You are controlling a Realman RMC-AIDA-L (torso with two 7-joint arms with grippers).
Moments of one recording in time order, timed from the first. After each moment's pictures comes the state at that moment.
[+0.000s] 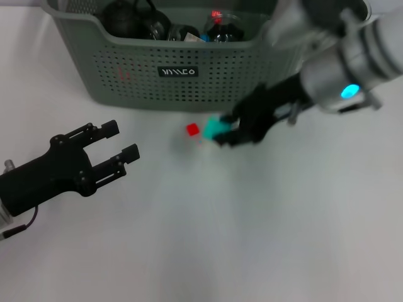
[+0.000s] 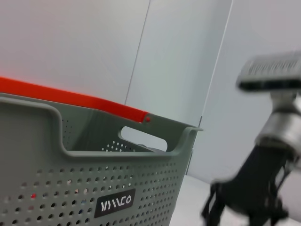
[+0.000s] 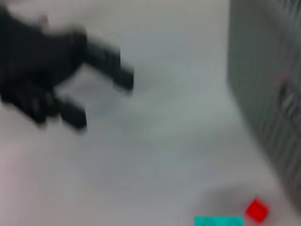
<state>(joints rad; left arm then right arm) -0.32 -2.16 0.21 0.53 2.11 1.76 -1.02 0.77 2.10 -1.38 -0.99 -2.21 -1.36 2.10</state>
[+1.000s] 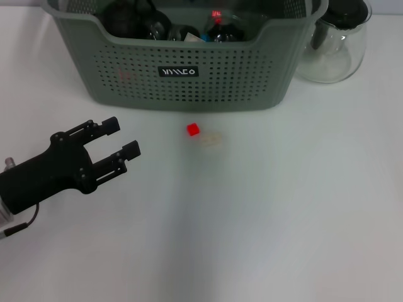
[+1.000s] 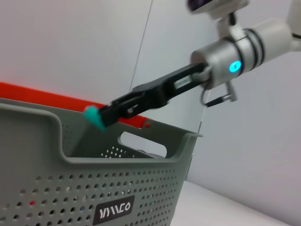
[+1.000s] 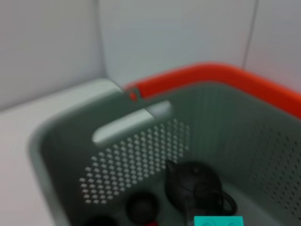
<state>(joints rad) -0.32 -2.16 0.20 0.52 2.11 1.77 -1.02 1.12 2.10 -1.14 -0.72 -2.33 -0.96 2.25</state>
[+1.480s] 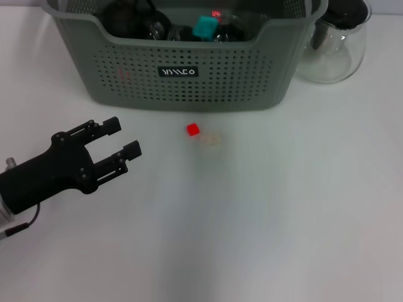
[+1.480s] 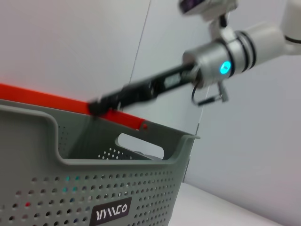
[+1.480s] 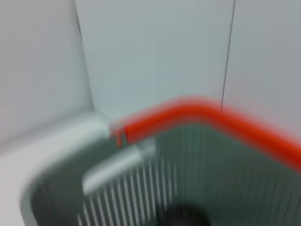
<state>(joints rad) -0.32 -2.16 0.20 0.52 2.11 1.77 -1.02 1.06 2.10 -1.16 -0.82 -2.26 -0.93 2.27</state>
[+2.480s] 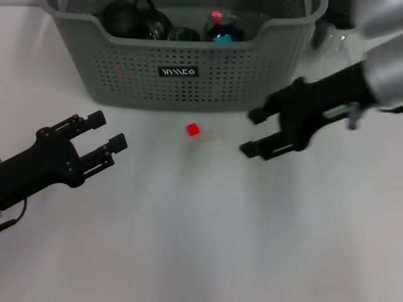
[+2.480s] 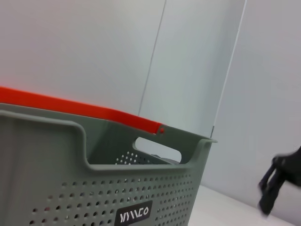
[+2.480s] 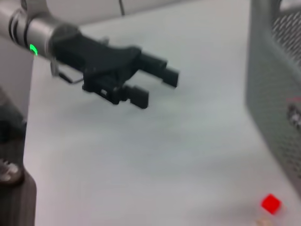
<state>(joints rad) -0.32 -2.15 0.16 0.53 2.11 1.77 -1.03 0.64 2.10 -1.25 -1.28 -2.21 -1.64 2.05</state>
